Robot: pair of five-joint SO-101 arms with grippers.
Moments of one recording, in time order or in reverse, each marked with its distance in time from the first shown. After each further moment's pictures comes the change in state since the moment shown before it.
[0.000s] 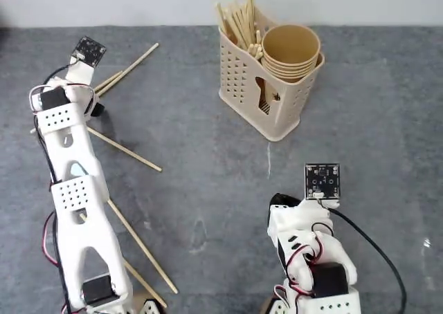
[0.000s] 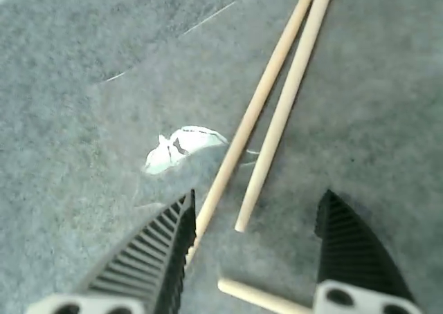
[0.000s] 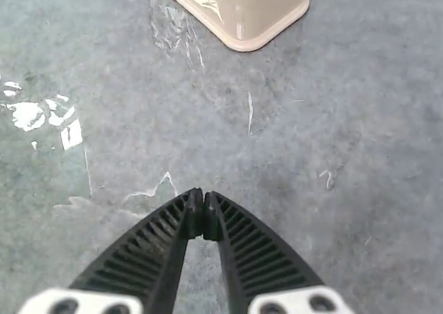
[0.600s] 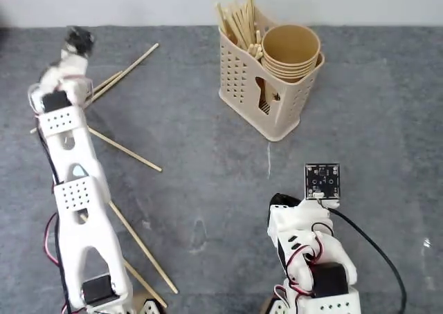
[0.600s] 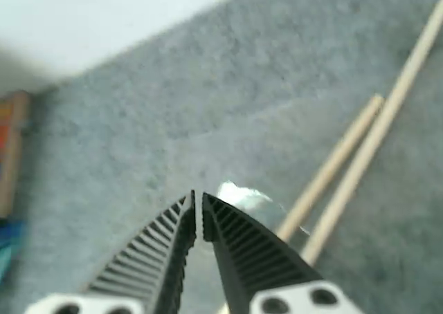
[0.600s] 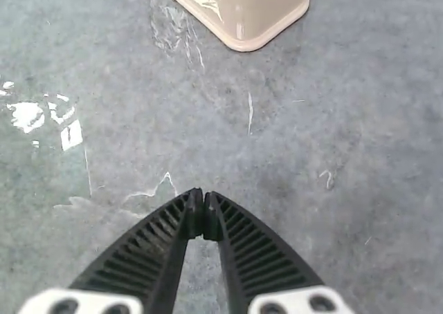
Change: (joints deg) left arm 0.0 5.4 -3.4 -13.7 5.1; right arm 0.0 0.0 0.0 0.0 0.0
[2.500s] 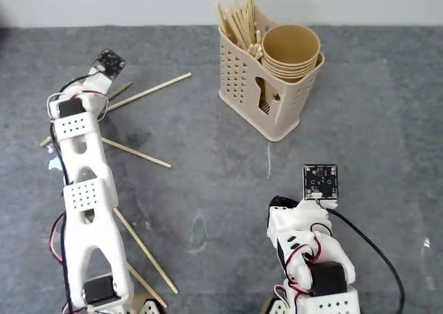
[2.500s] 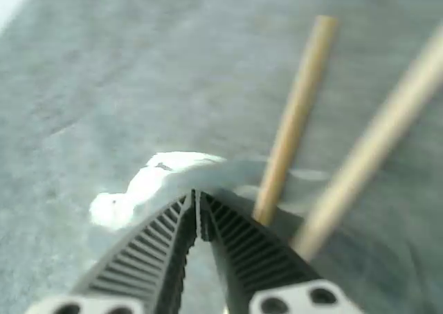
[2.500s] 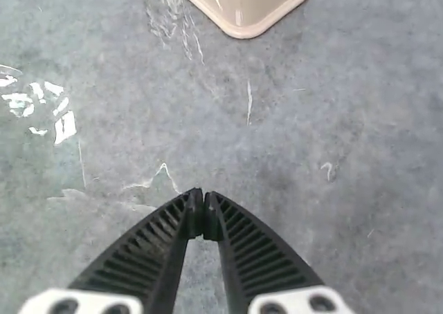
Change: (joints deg) left arm 3.4 2.7 -0.9 11.5 -13.3; right arm 0.0 0.0 1.5 0.0 0.0
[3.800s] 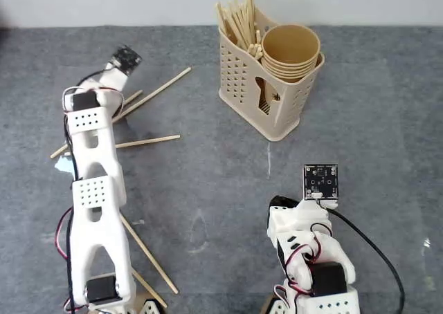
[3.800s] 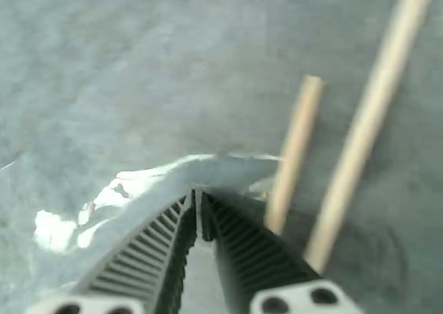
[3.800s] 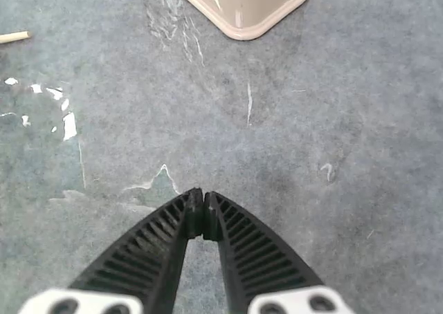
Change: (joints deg) left arm 4.2 -0.6 0.0 4.2 3.5; right arm 0.0 -0.1 0.0 0.0 0.0
